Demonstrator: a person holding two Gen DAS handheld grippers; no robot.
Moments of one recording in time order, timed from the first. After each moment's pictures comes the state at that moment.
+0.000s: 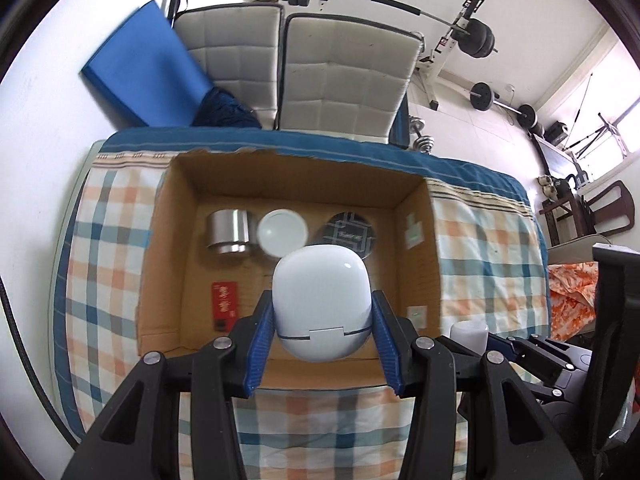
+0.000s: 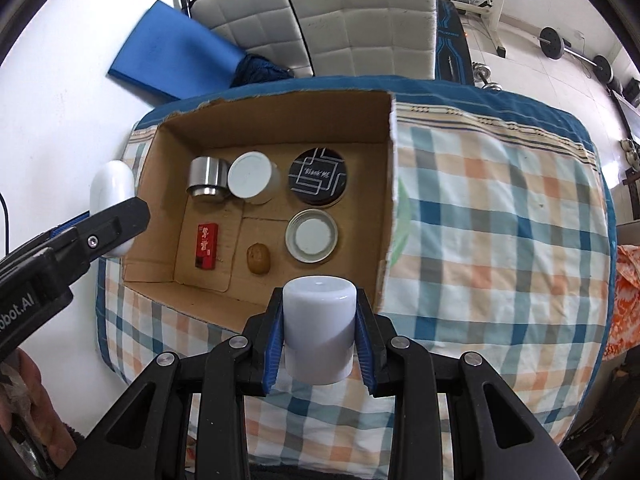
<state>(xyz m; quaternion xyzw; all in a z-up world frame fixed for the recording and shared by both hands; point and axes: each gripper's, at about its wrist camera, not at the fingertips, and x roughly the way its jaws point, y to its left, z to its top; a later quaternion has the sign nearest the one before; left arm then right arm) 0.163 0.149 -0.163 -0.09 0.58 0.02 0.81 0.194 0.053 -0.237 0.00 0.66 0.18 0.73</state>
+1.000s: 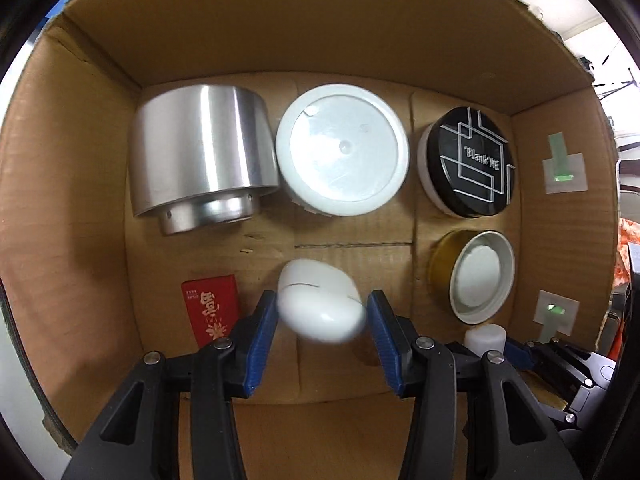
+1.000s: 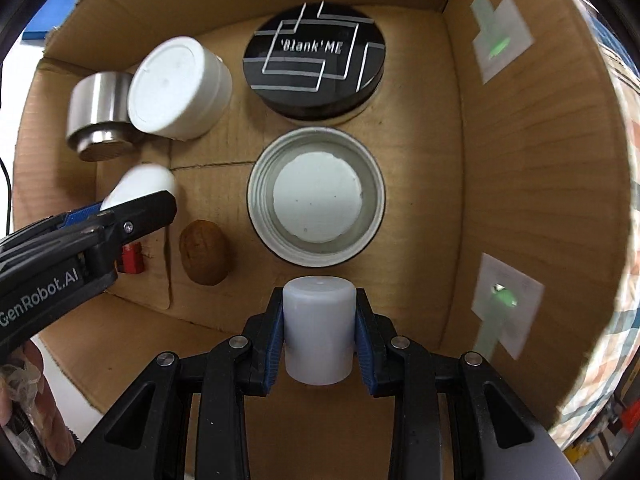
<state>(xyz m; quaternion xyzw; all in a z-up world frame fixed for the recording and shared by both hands) 0.222 0.193 -0.352 -0.08 0.73 -0.01 0.68 0.215 0.110 -0.421 -0.01 0.76 0.13 0.63</state>
